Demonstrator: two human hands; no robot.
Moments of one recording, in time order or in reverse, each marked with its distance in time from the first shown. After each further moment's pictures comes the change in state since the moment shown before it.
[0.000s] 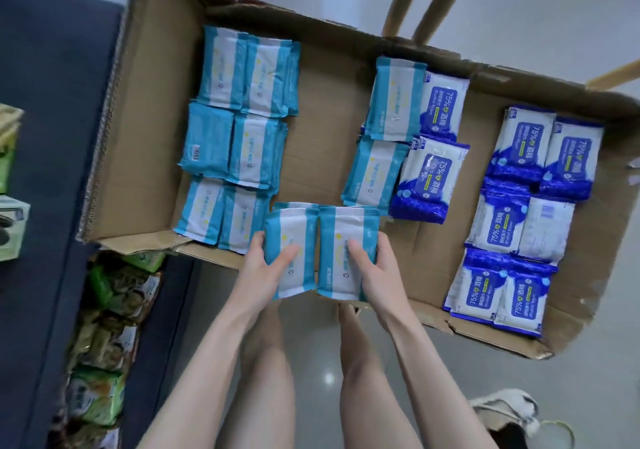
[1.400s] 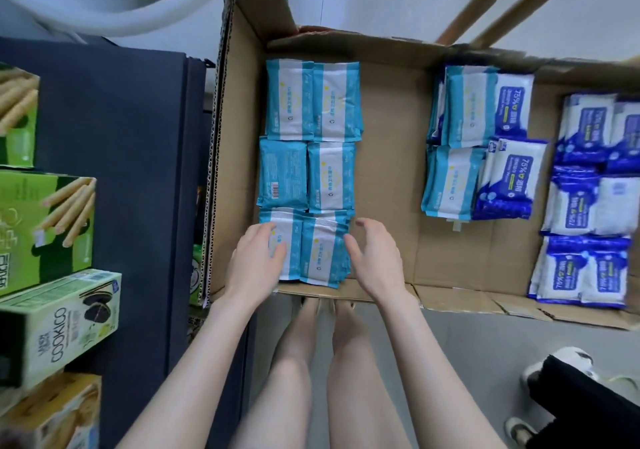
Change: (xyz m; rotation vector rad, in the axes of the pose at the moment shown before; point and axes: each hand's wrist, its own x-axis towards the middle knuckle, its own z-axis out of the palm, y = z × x) left_hand 0.096 0.055 -0.186 0.992 -0.040 0.239; right_hand 0.040 -0.015 0.191 -0.913 0.161 -0.086
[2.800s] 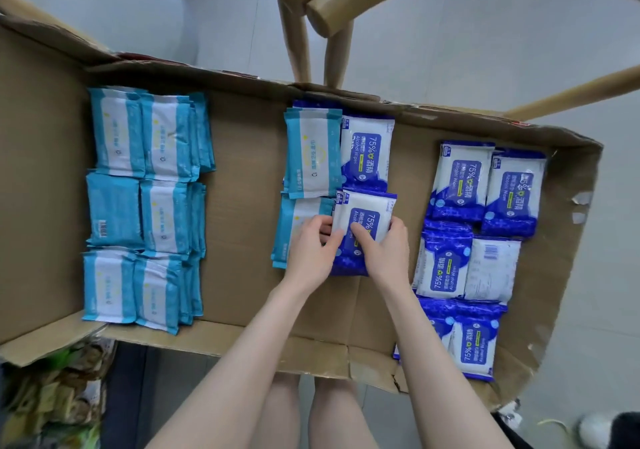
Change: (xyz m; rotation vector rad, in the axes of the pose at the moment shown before) left_hand 0.077 0.309 0.201 -0.488 -0.047 -0.080; right_hand 0.136 0.201 -0.200 0.420 0.091 0.246
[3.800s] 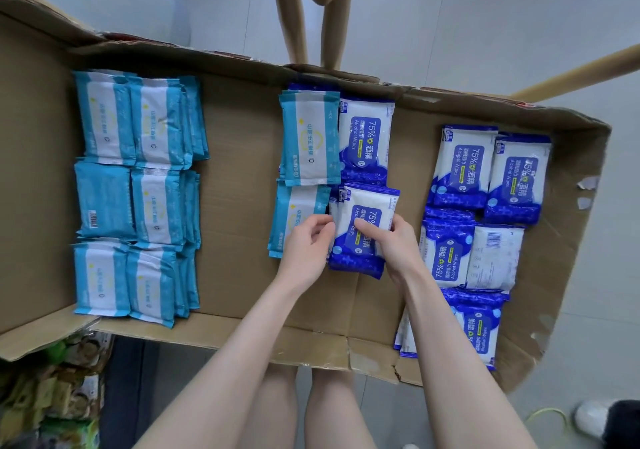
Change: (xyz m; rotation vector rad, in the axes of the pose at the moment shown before) left_hand -0.005 -0.022 0.002 -0.195 -0.072 -0.088; right_hand 0.018 0.027 -0.010 0.505 -0.302 0.220
